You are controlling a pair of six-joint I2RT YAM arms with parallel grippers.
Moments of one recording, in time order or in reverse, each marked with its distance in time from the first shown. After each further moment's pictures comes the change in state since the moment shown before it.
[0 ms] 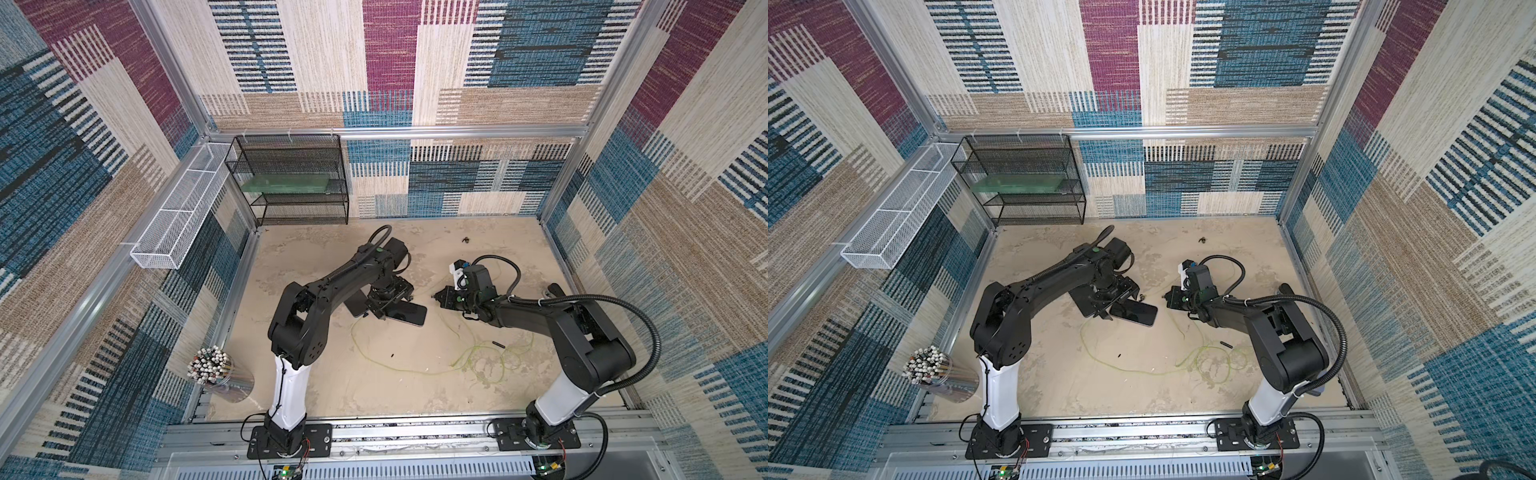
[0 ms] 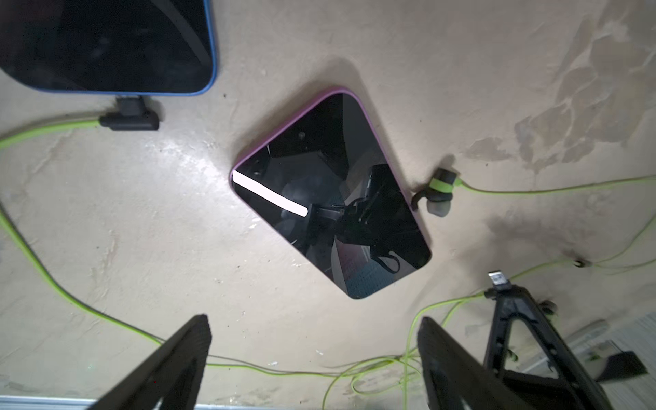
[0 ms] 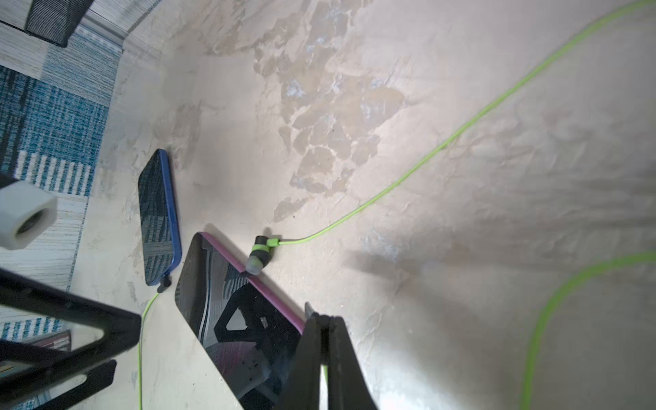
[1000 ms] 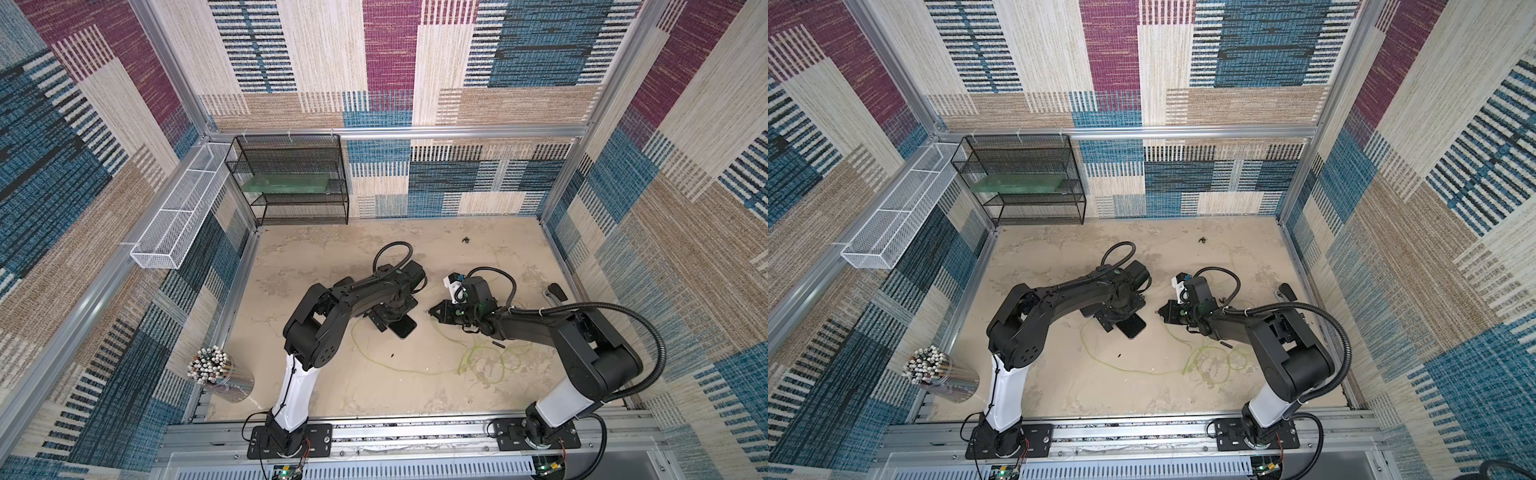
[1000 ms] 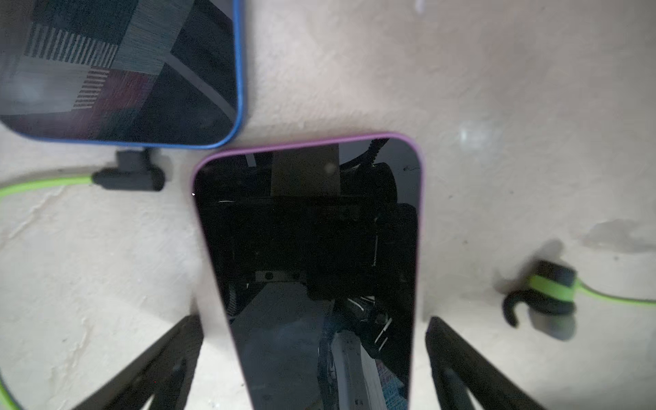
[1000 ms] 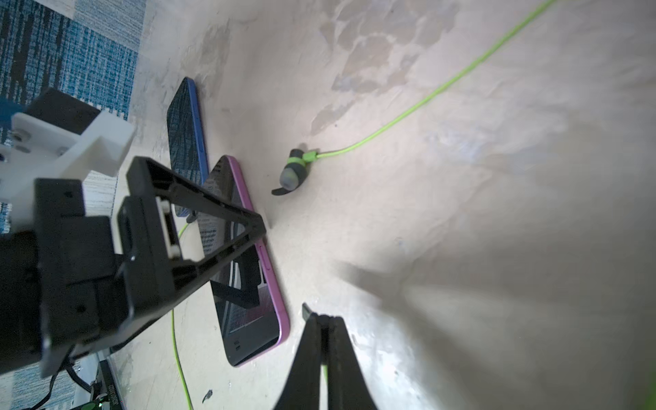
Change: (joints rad) left arm -0.101 0.068 -0.111 0.146 -0.274 -0.114; right arm 0.029 -0.114 -0.137 0.021 -0.104 0.021
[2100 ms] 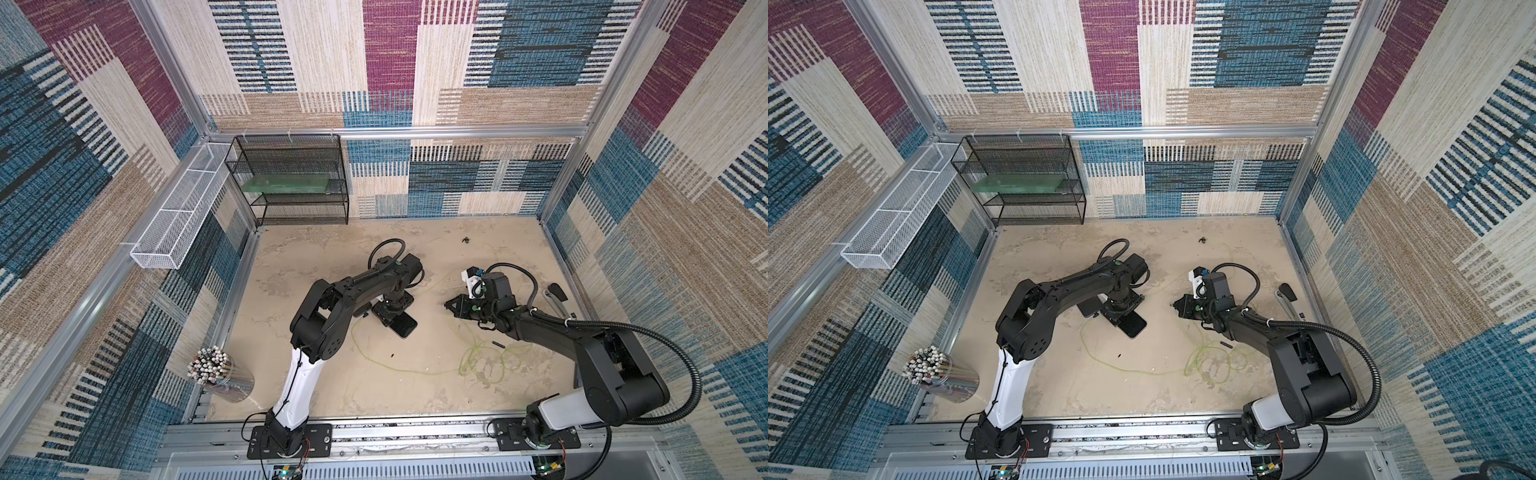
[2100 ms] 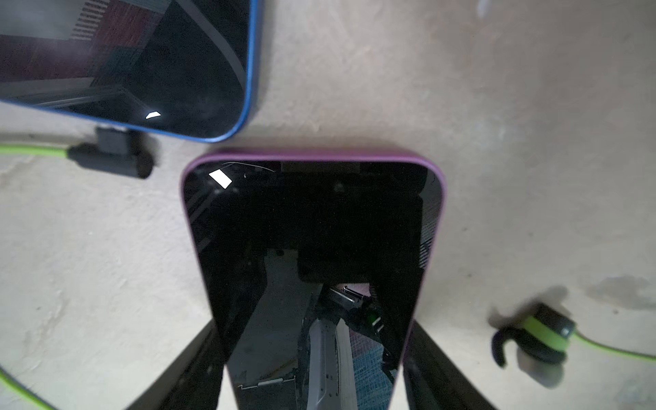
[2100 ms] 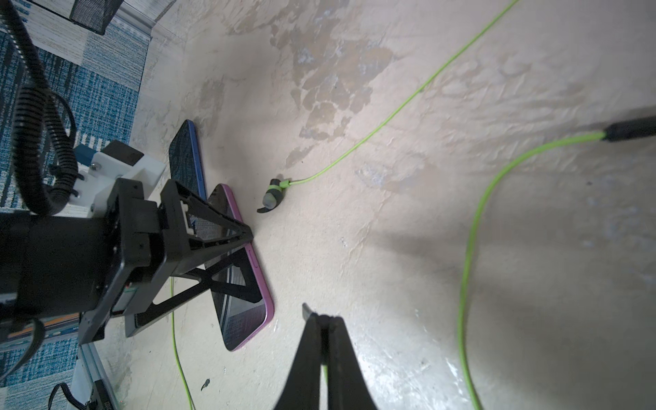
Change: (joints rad) left arm 0.043 0.105 0.090 -0.096 0.136 -0.098; right arm -0.106 -0.126 -0.015 -0.103 -0.009 -0.050
